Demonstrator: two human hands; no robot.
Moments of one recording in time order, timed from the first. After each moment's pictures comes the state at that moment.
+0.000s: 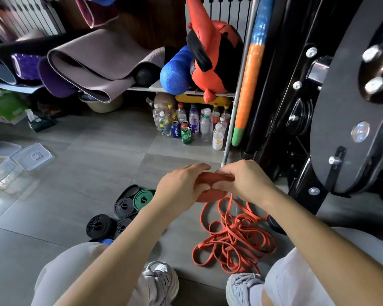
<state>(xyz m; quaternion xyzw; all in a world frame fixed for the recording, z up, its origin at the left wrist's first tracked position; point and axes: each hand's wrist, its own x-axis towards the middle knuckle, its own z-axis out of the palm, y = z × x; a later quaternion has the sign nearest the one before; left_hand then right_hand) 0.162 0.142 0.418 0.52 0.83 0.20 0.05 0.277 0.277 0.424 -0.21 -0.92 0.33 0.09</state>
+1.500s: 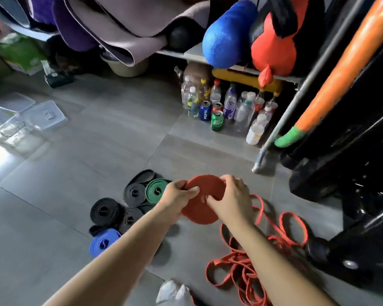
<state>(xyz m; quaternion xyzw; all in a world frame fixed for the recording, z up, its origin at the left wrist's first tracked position) 0.032 0.152 0.269 0.01 0.75 0.54 0.37 0.123 0.259 0.260 -0.38 -0.88 0.29 0.07</state>
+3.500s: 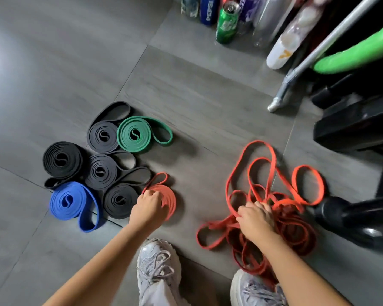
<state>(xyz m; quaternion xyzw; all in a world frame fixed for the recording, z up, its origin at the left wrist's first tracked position) 0.052 0.089 0.023 0.18 0.91 0.01 0.38 0.220 0.302 0.013 -0.26 -0.92 0.07 -0.30</state>
